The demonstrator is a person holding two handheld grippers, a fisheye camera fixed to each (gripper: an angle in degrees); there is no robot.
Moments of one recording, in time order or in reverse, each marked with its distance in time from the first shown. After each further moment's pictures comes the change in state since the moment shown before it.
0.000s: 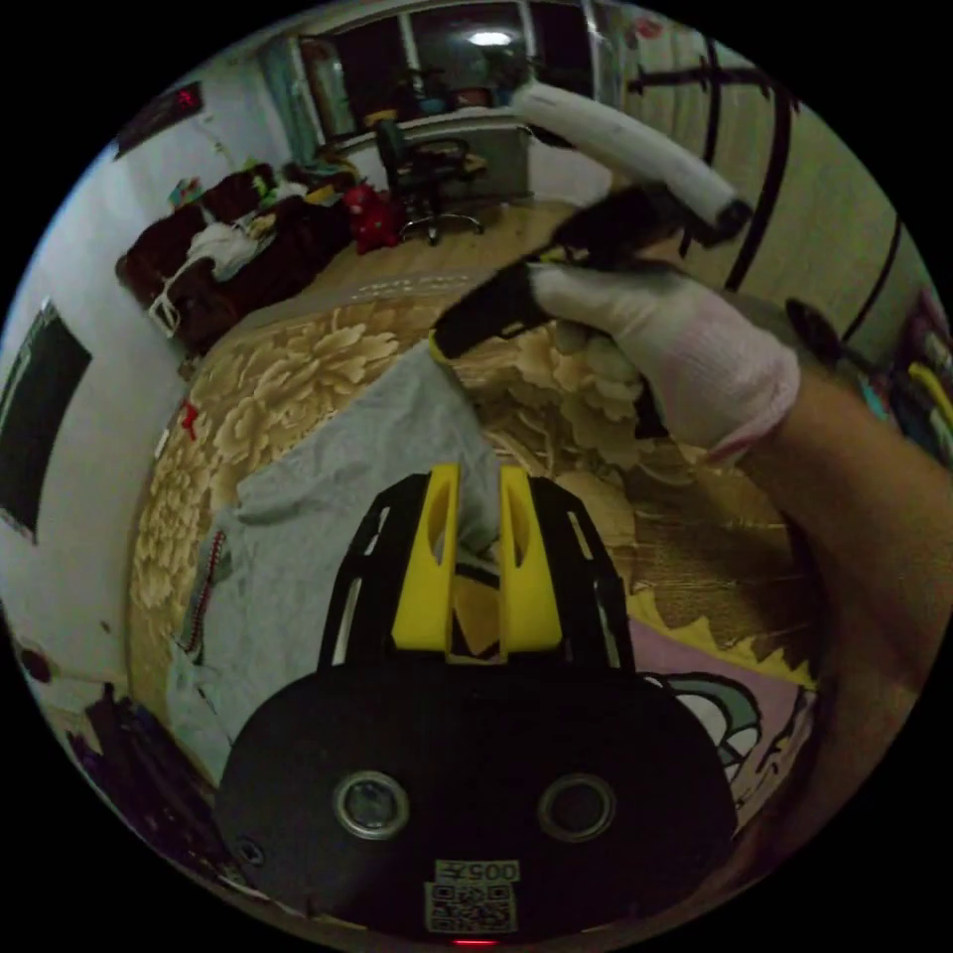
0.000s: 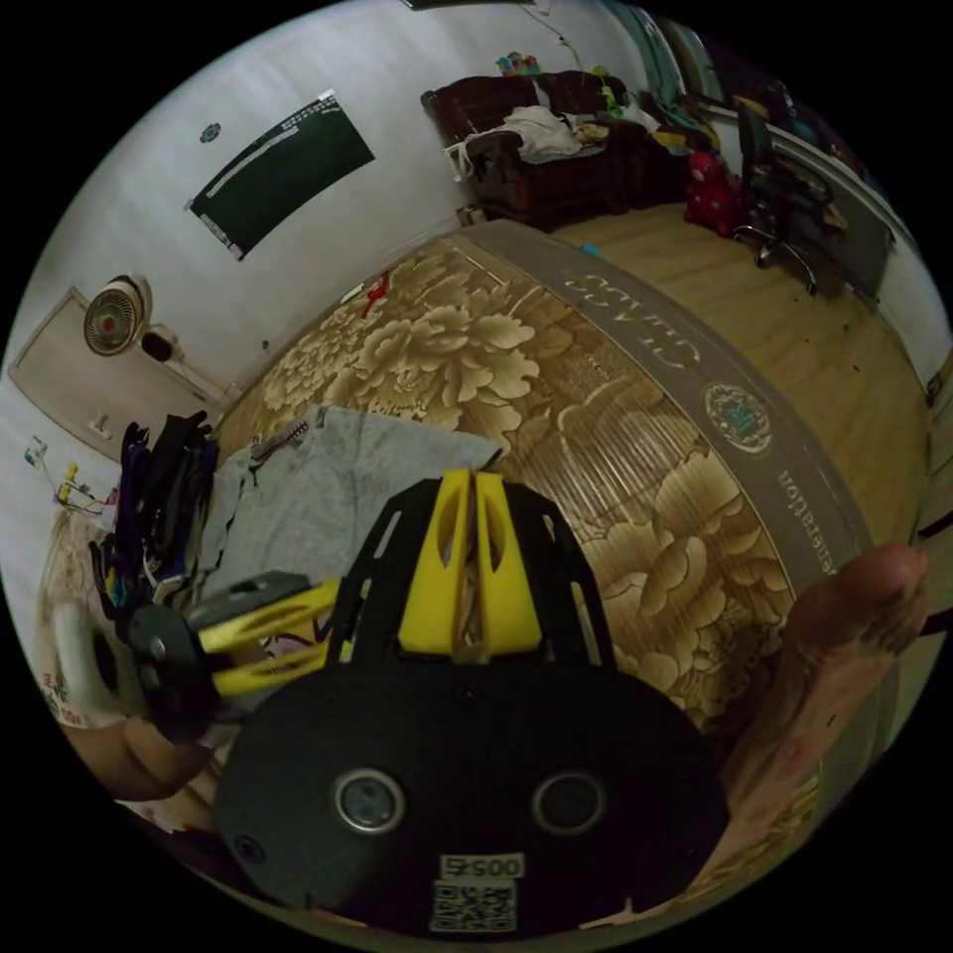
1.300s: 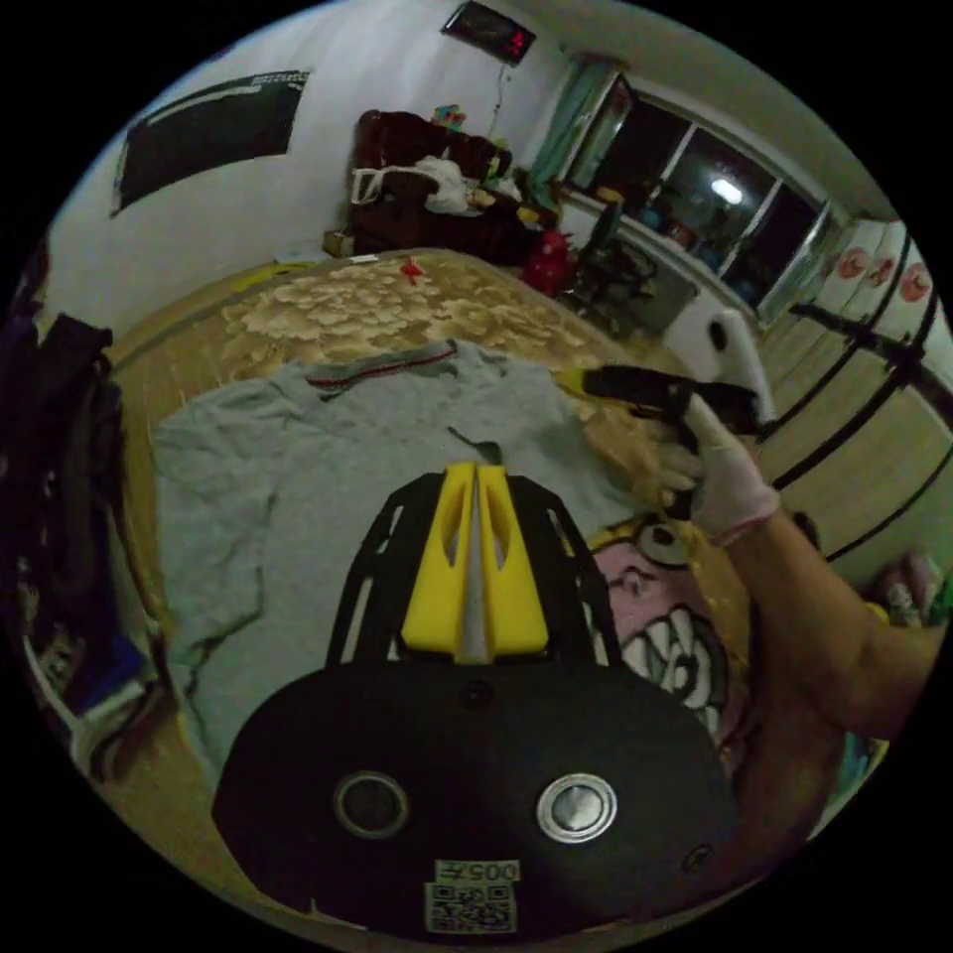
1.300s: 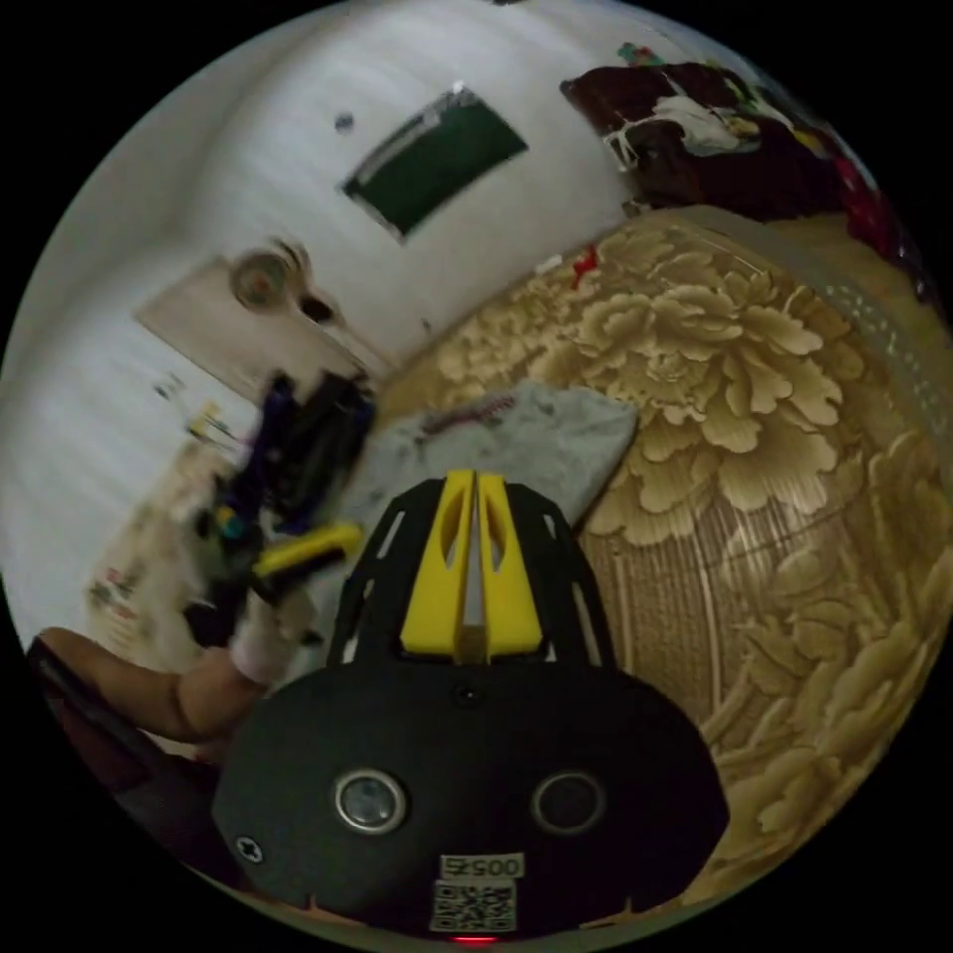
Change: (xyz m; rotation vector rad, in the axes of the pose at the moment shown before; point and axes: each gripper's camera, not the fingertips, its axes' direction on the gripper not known) left arm -0.226 0.387 -0.203 0.176 0.056 -0.703; right arm -0.101 0.040 0.098 -0.050 -0.399 -0.214
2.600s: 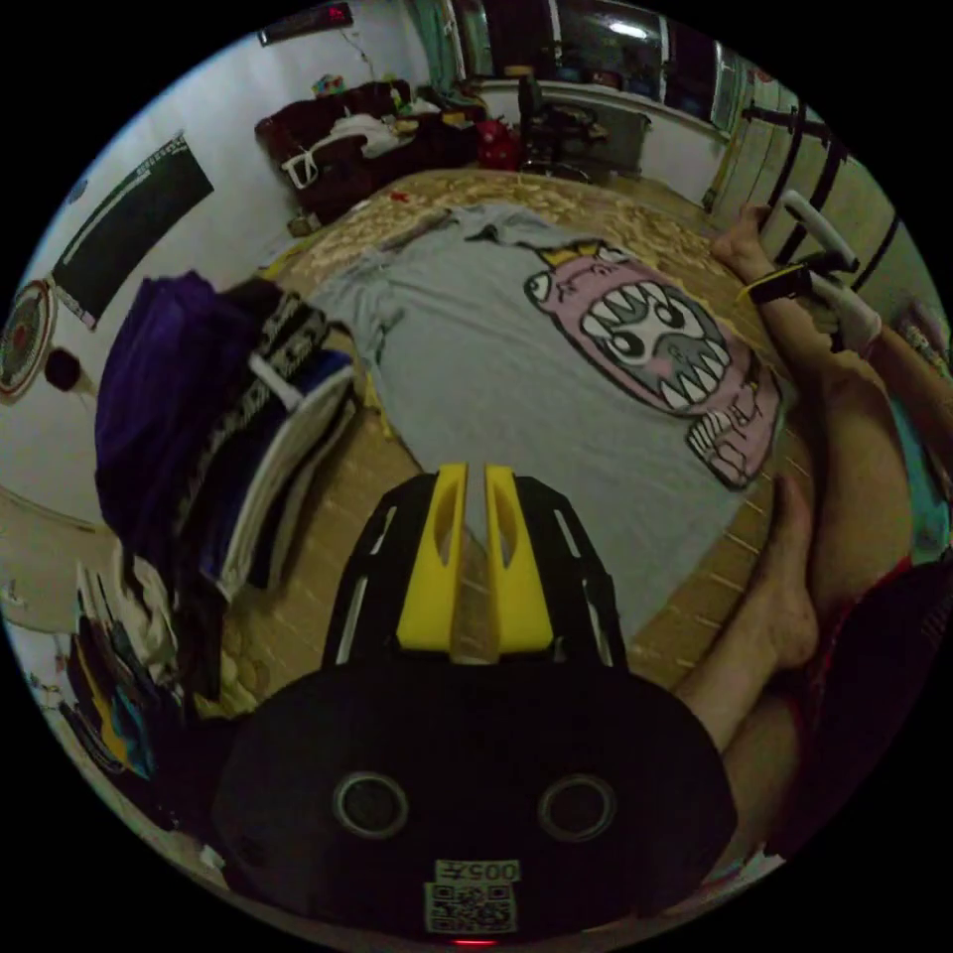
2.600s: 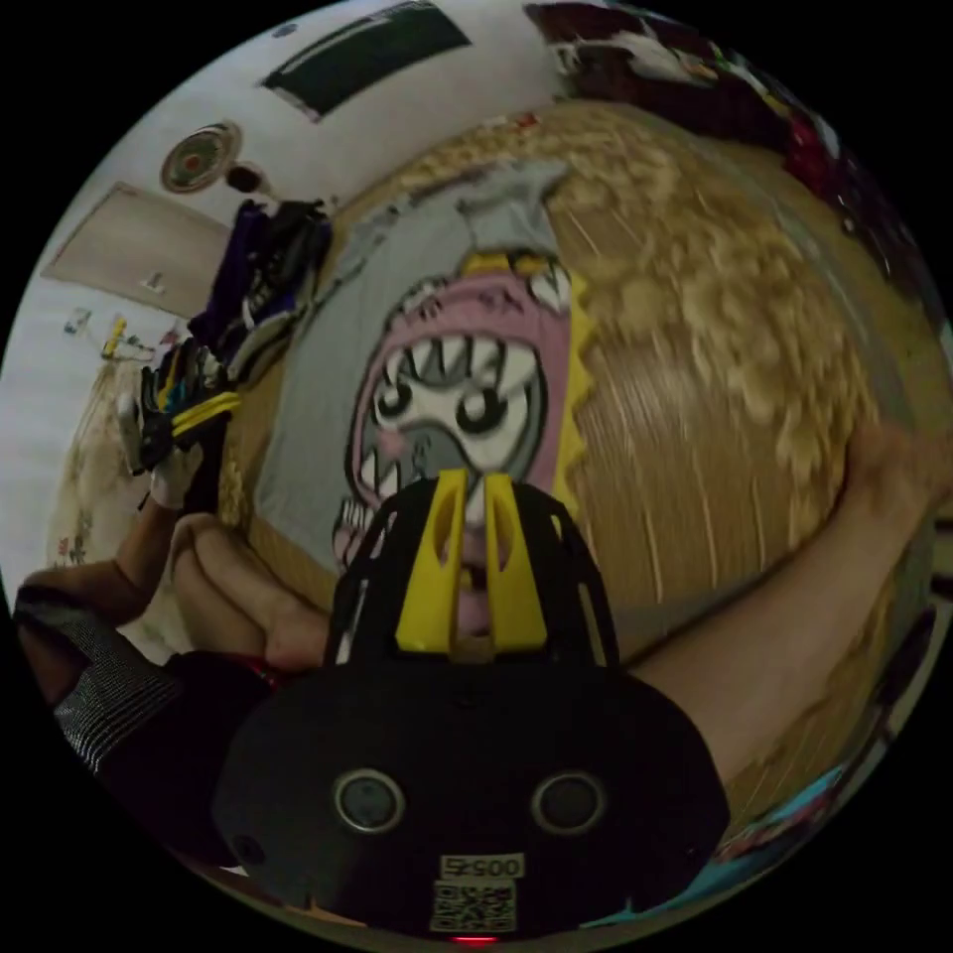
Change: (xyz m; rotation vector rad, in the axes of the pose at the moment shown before) left arm -0.091 0.353 -0.406 -0.335 -0.104 0.360; right arm -0.077 0.304 0.006 -0.350 0.245 0.170
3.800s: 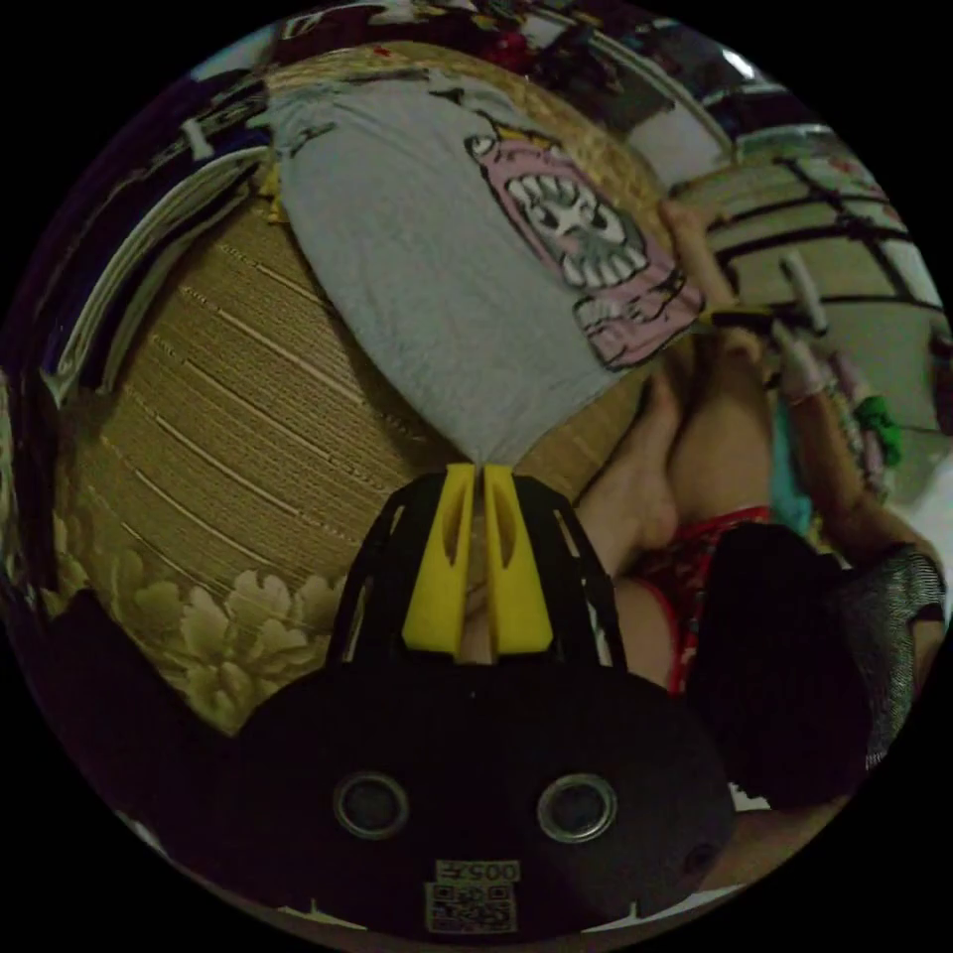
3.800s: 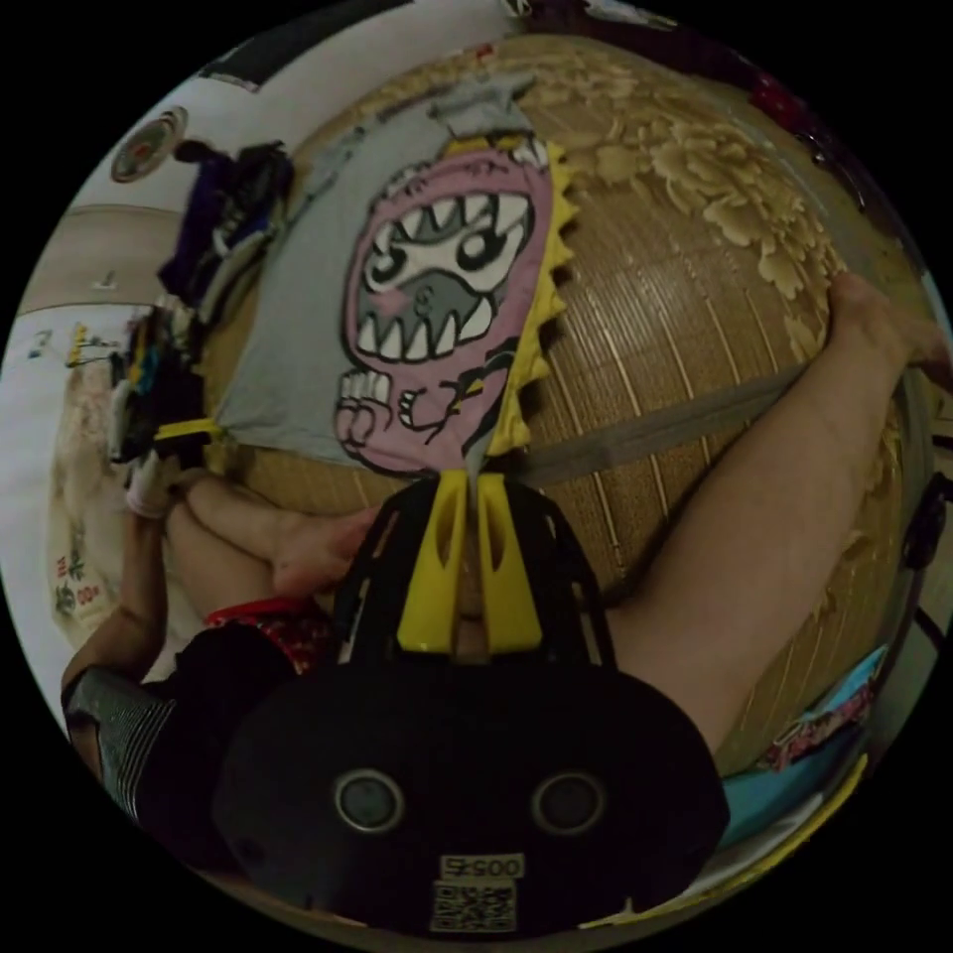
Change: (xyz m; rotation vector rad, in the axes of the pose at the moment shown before) left arm -0.029 0.249 -0.188 -0.233 0.525 -0.162; right arm 0.040 0.202 0.054 -0.130 0.038 0.089
